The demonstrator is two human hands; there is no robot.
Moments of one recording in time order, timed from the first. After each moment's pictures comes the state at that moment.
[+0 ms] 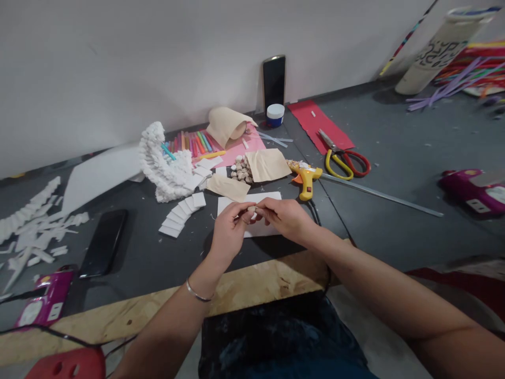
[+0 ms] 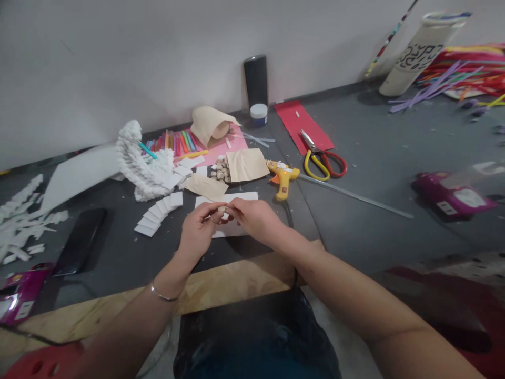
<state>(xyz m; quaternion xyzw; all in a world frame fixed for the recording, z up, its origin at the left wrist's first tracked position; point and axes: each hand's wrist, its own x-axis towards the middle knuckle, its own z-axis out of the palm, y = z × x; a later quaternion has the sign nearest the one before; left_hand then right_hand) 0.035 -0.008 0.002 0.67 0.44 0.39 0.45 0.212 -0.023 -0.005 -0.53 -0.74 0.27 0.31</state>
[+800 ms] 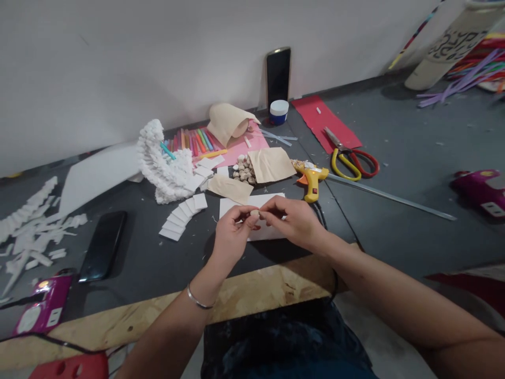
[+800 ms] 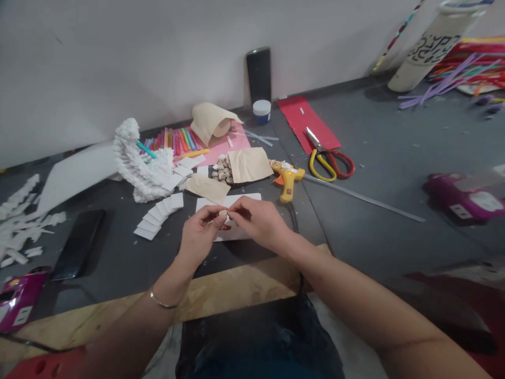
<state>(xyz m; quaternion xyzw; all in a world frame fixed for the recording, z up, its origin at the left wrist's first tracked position) 0.038 -0.008 0.003 0.58 0.46 0.40 0.54 0.209 -0.027 0.003 -0.54 -0.67 0.31 0.40</state>
